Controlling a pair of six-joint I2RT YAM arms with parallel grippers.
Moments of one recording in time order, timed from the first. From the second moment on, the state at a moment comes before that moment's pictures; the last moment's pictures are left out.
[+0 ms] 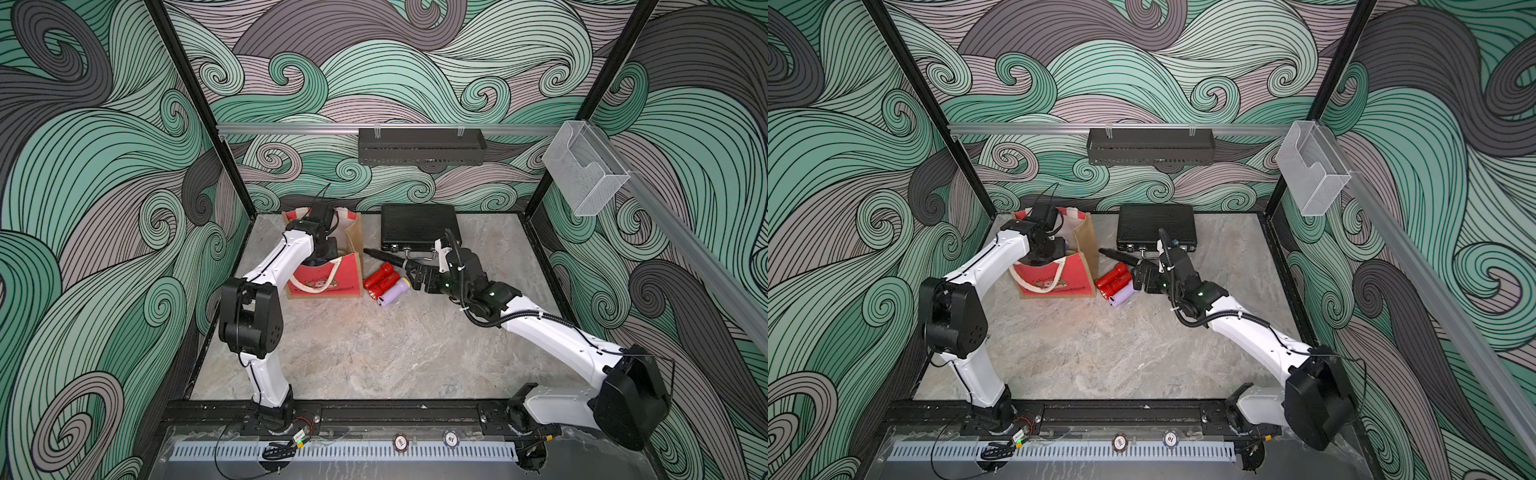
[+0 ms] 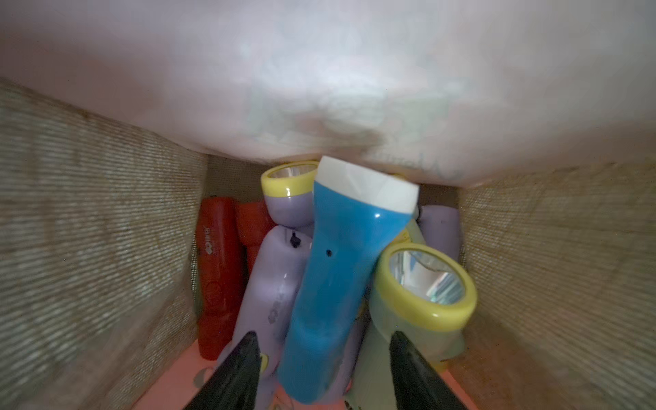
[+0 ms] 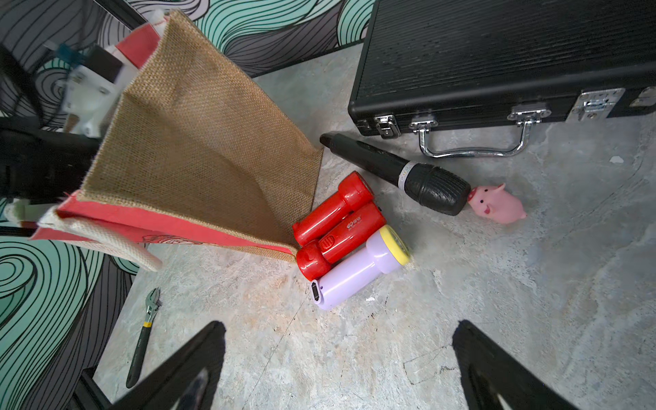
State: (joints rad) left arm -0.22 1.79 1.55 -0.86 -0.20 -0.29; right arm 0.64 1.31 0.93 -0.22 0.00 0.58
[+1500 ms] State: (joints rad) left arm -0.64 1.95 1.65 -0.85 0.22 -0.09; right arm 0.45 0.87 0.49 -0.20 -0.02 0.49
